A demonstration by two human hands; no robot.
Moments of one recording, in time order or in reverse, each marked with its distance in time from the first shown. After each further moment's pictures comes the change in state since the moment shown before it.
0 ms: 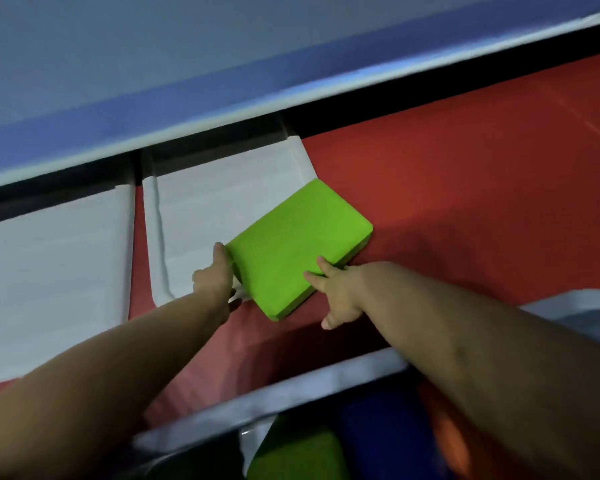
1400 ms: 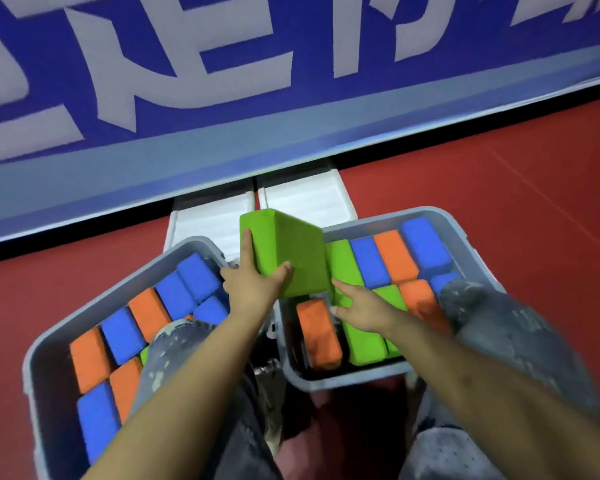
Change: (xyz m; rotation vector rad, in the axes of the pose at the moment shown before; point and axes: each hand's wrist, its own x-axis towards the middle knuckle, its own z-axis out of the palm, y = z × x) left_hand -0.483 -0.123 -0.275 0.451 0.197 0.695; right_hand -0.412 -0.208 0.178 0.853 0.530 -0.089
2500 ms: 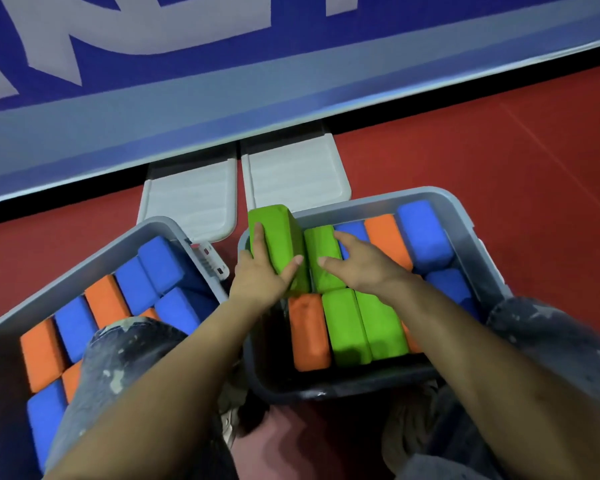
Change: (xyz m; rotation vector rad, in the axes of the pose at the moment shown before) left_hand 0.050 -0.004 0.100 0.296 -0.218 0.088; right_hand 0.055 0.004 -0.073 0.045 0.060 0.026
